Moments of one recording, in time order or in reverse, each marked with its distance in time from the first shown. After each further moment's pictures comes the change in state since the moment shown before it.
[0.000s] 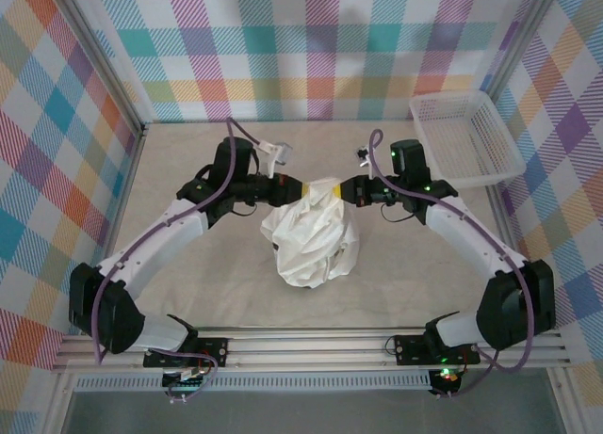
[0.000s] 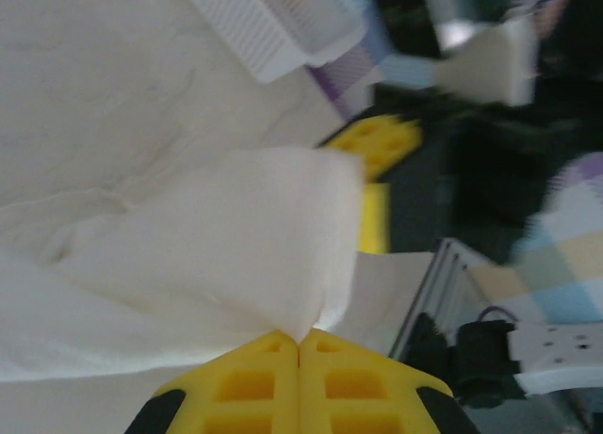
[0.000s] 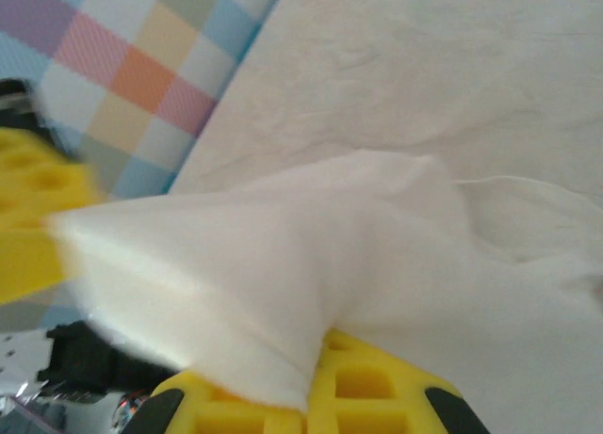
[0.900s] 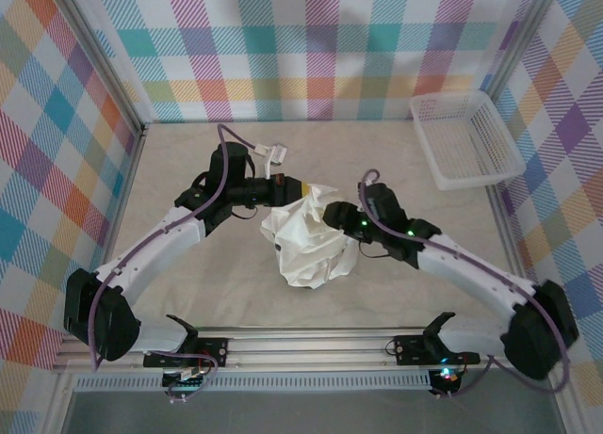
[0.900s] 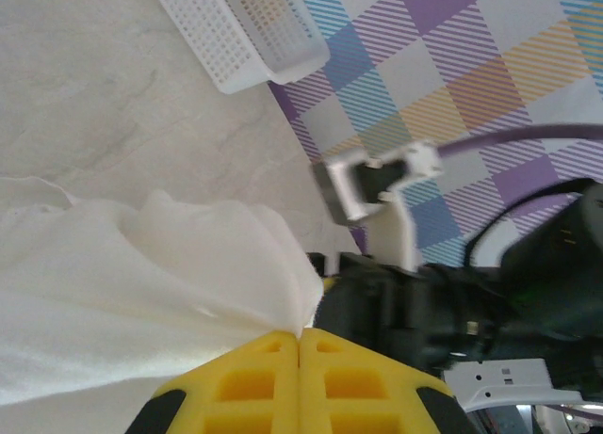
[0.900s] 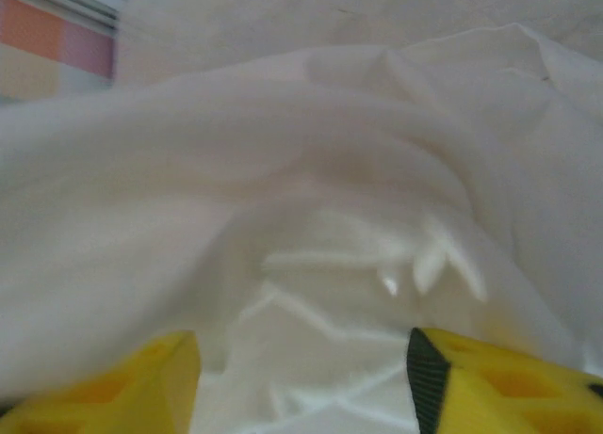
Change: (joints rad) left arm 0.002 -0.032 -0.083 0.127 0.040 -0.179; right arm 0.338 -0.163 -0.240 0.085 0.656 0.657
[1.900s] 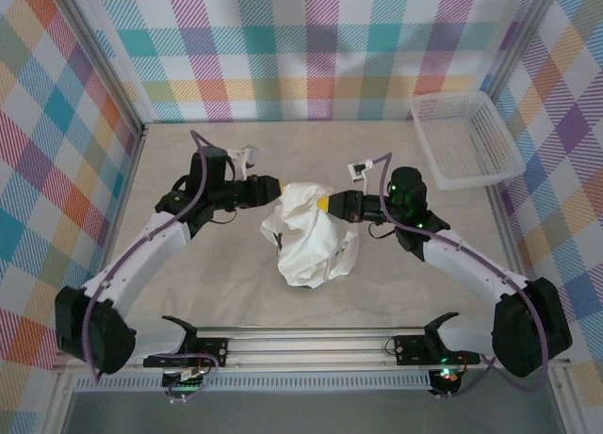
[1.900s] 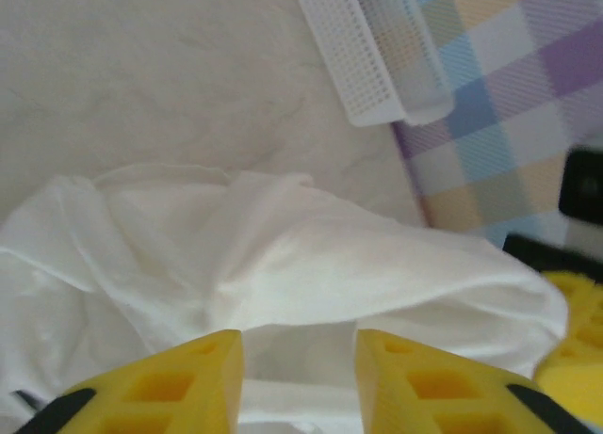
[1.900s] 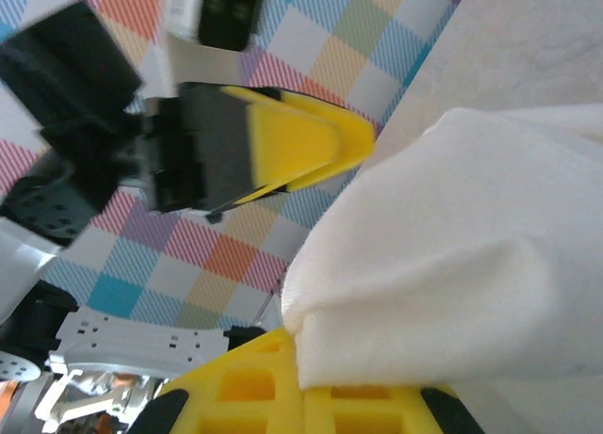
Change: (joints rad) left arm 0.075 -0.101 -0.031 -0.206 -0.216 0.075; right arm -0.209 0.001 -0.081 0.567 -0.808 -0.126
